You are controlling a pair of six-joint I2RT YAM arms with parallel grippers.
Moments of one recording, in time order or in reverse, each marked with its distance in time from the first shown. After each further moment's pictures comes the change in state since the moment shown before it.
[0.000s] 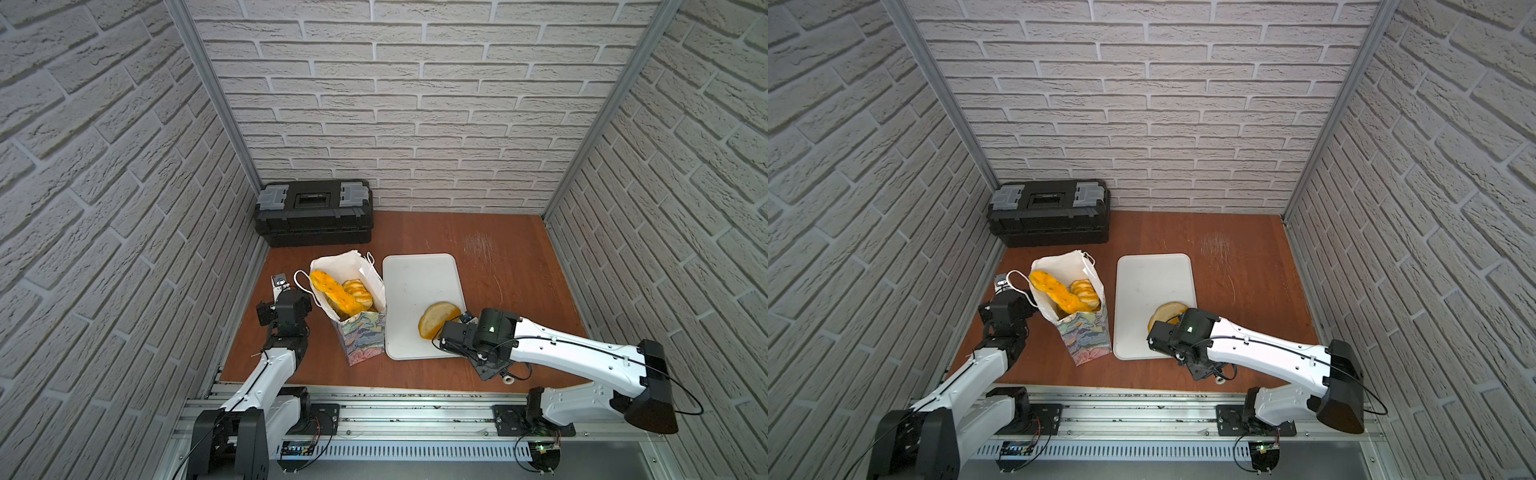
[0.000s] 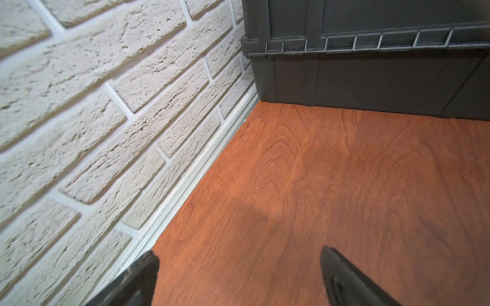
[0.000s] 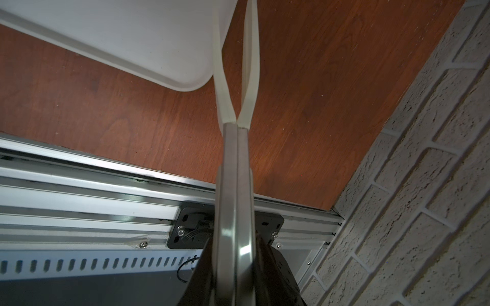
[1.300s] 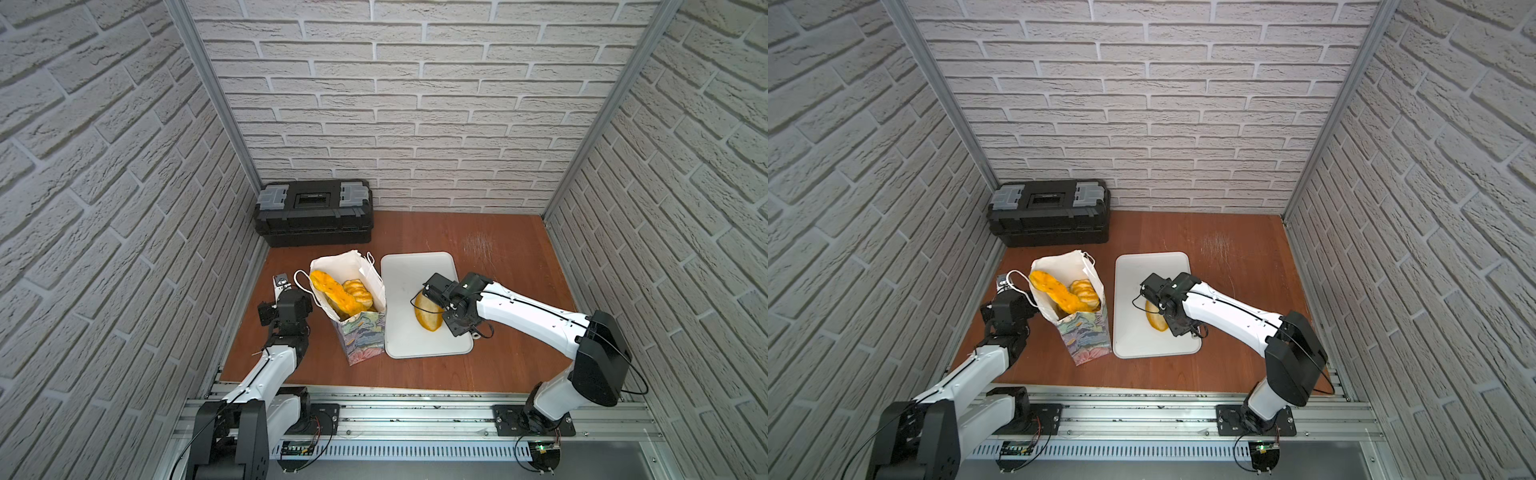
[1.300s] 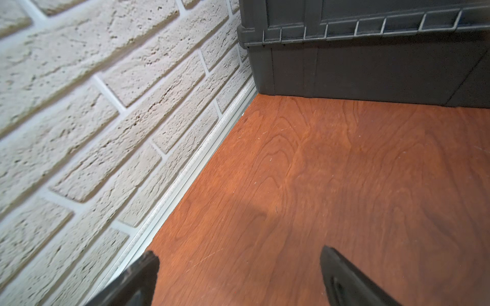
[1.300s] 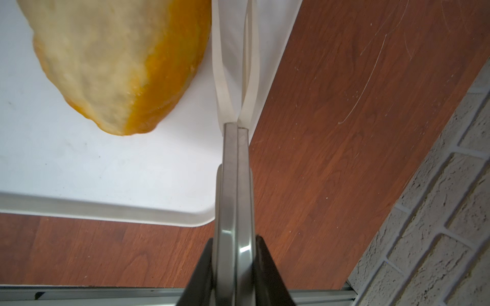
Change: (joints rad) left arm -0.001 0.043 0.000 0.015 0.003 0.003; right arm -0.315 0.269 0.148 0.366 0.057 -0.367
